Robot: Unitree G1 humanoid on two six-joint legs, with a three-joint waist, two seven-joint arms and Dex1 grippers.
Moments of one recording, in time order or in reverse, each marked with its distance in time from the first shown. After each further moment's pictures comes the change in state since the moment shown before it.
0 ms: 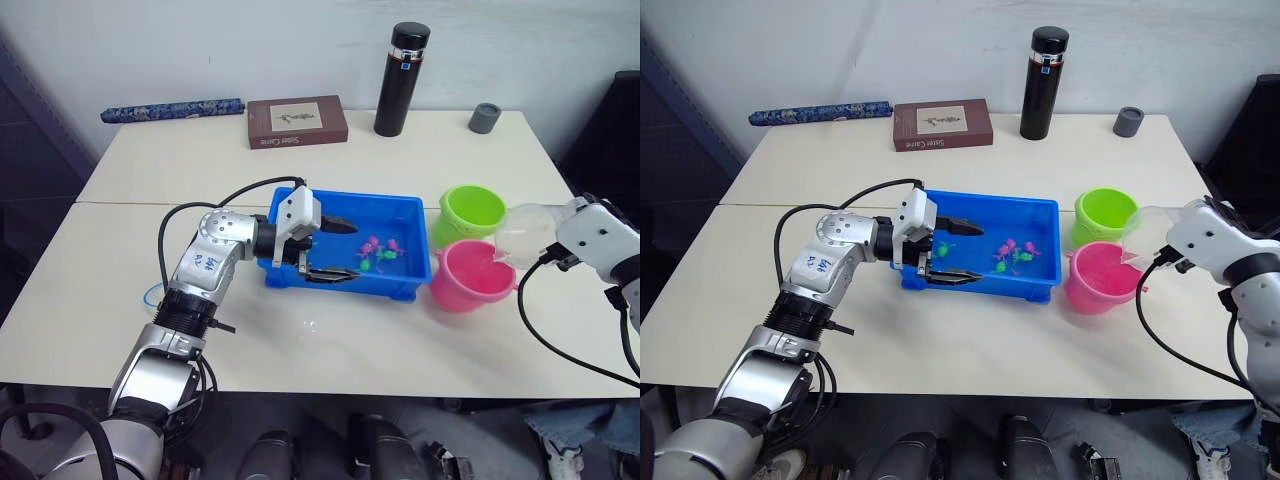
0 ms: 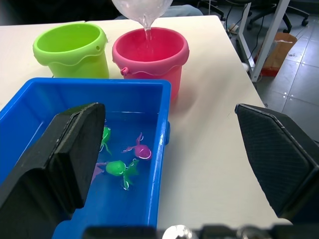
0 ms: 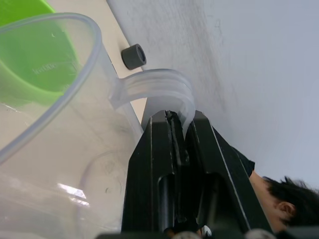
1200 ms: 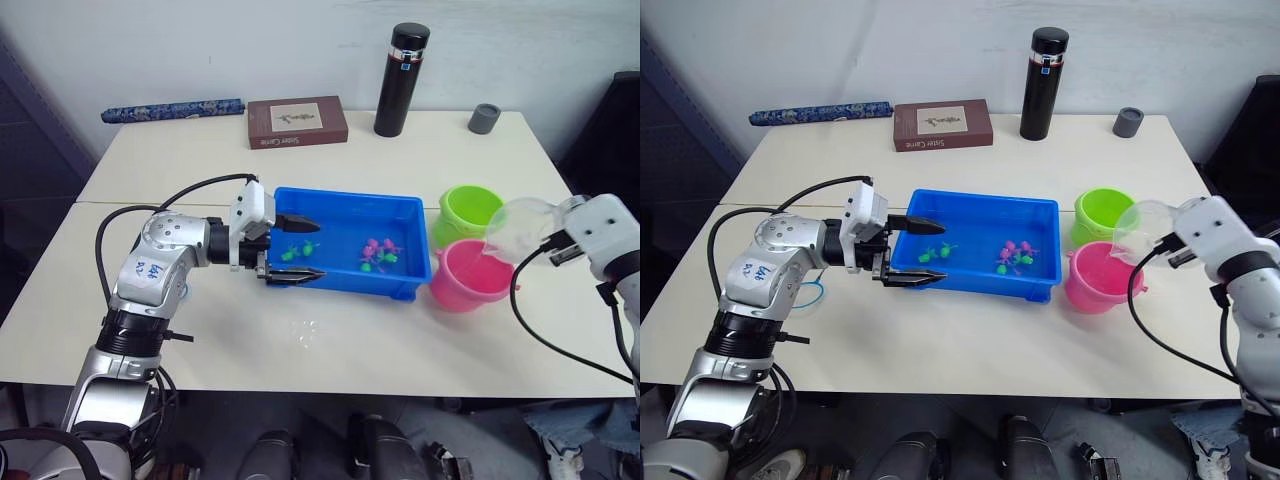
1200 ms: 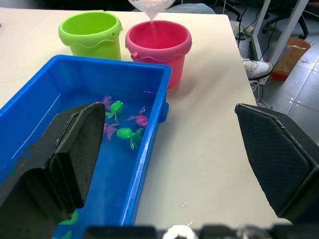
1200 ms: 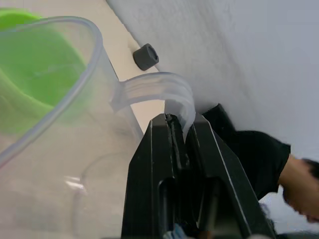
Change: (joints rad) left arm 0.133 0.182 0.111 -0.263 -0.112 0.203 0.002; right arm -0.082 0.087 -0.053 -0.009 0.122 0.155 0.052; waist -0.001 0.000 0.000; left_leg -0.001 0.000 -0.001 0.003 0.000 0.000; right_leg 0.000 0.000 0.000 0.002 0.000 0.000
